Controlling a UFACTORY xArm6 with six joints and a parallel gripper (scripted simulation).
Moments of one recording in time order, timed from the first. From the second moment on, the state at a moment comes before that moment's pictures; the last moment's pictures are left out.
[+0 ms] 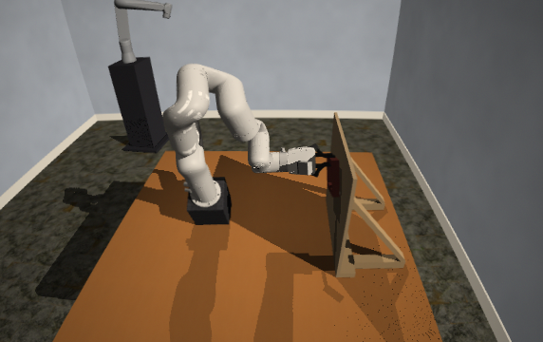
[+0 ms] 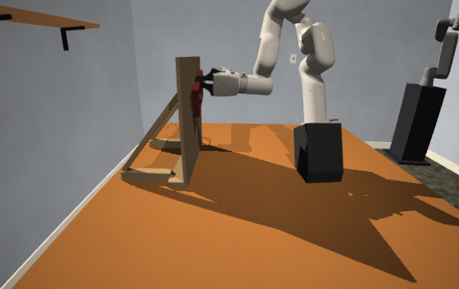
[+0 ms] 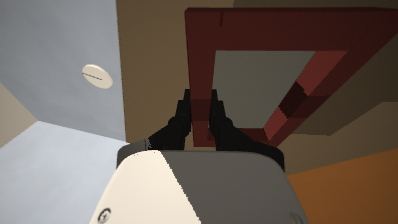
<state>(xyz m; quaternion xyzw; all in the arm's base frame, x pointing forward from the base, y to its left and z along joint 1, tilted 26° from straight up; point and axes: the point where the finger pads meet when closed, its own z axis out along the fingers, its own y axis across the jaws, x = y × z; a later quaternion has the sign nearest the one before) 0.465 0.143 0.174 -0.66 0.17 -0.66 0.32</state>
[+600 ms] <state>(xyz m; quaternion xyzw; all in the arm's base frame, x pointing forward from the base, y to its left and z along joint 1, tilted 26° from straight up) 0.465 0.143 0.175 -0.66 0.18 -0.65 0.33</state>
